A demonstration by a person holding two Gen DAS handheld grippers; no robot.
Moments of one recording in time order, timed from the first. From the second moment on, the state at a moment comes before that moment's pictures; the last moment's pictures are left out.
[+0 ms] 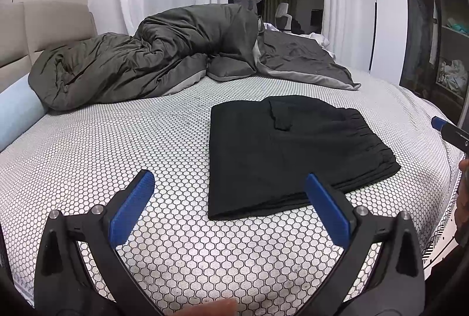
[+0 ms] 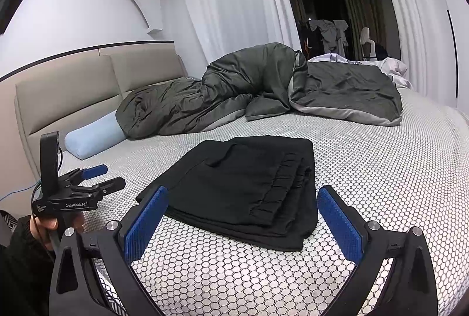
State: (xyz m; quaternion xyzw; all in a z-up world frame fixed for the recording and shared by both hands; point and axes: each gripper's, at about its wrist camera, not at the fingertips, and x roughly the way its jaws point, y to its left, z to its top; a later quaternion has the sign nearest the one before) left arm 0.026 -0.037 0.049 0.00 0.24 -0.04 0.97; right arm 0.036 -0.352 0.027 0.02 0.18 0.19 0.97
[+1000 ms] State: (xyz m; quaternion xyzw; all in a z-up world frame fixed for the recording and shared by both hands) left arm 0.029 -0.031 0.050 0.00 0.24 -0.04 0.97; right arm 0.041 -0.355 0.024 0.02 0.19 0.20 0.96
